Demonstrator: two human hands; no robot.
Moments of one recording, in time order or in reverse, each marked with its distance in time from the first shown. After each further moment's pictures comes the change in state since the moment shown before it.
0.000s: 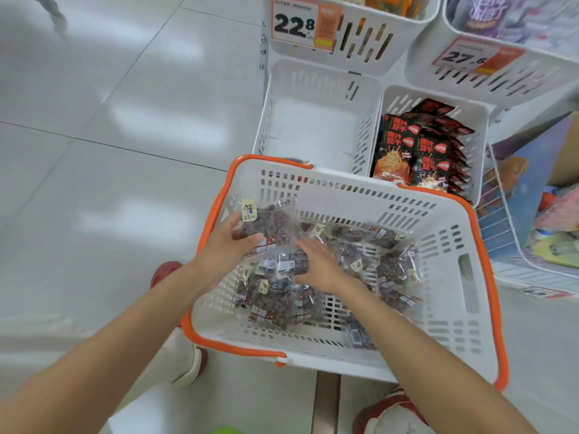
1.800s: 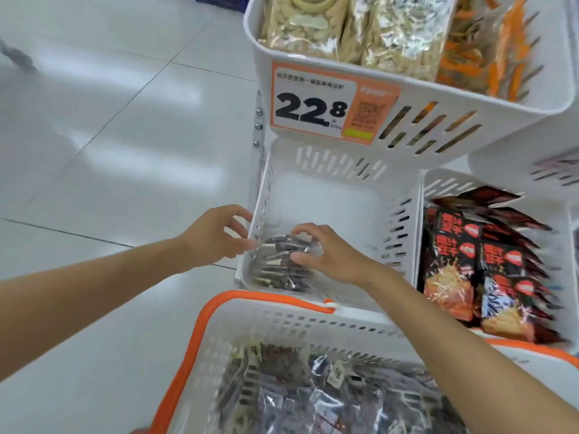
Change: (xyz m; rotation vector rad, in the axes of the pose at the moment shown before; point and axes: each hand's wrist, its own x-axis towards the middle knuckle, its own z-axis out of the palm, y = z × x) left_hand 0.260 0.093 -0.060 0.437 -0.041 0.117; right_hand 0.209 -0.022 -0.173 0.168 0.070 -0.223
